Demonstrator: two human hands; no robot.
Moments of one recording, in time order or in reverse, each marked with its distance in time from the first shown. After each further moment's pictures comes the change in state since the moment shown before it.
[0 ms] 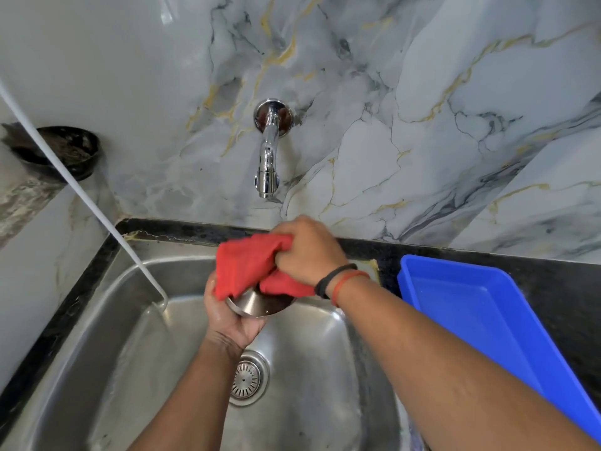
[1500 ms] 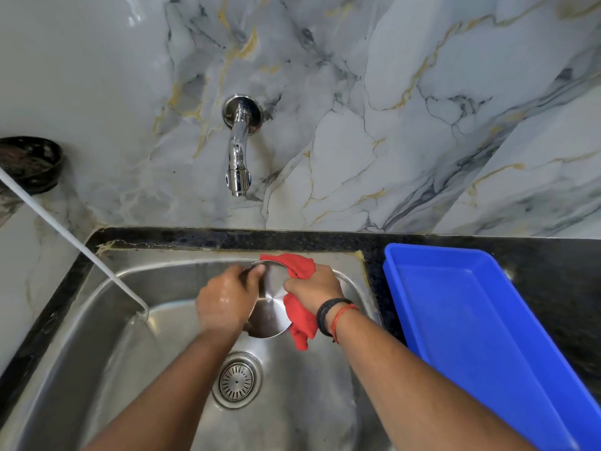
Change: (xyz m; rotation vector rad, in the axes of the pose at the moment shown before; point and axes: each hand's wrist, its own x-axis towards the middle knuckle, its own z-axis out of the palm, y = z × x) left_hand 0.007 -0.009 0.019 2.051 0.489 0.486; right_hand -0.048 0.061 0.036 0.618 0.046 0.664
